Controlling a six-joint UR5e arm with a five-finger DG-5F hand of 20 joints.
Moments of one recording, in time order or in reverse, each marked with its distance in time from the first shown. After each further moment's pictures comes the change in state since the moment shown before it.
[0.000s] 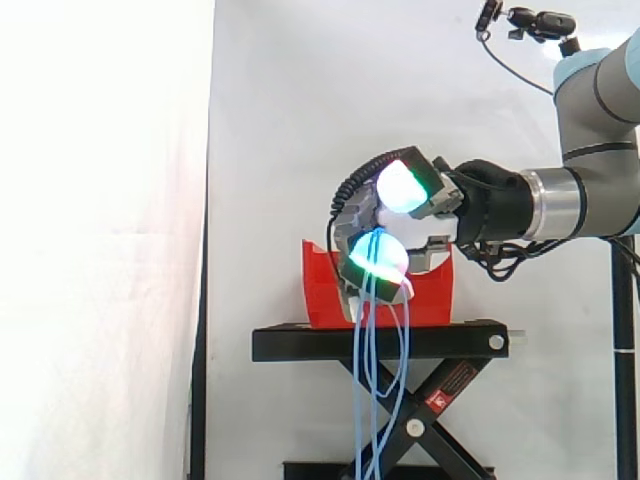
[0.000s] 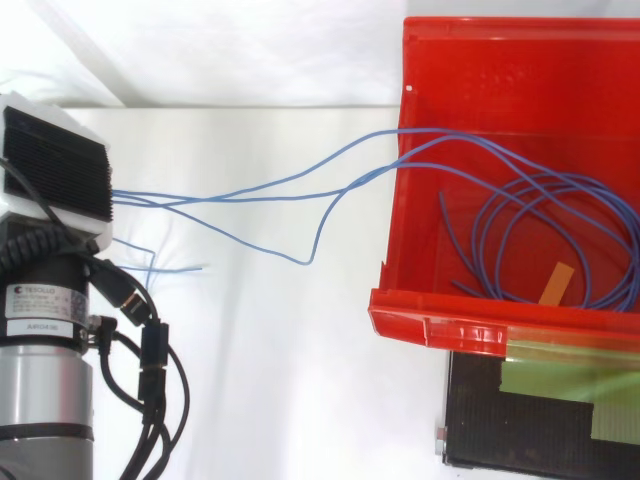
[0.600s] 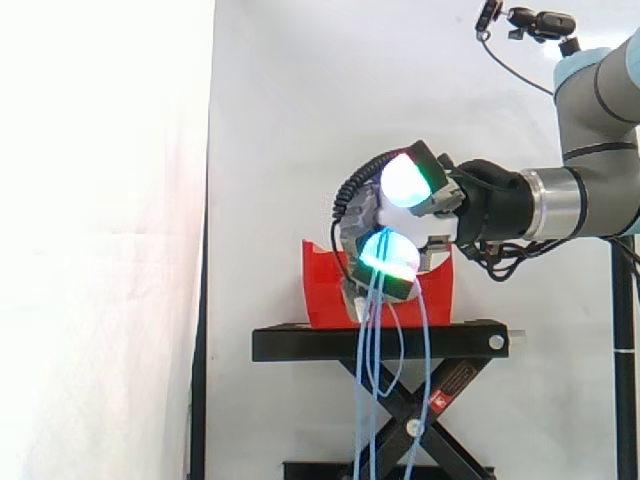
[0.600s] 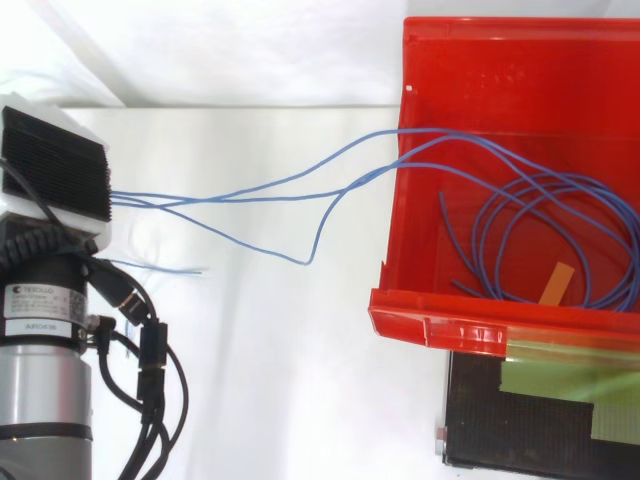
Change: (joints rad) arm 0.001 0.000 0.000 0.000 0.000 -0.001
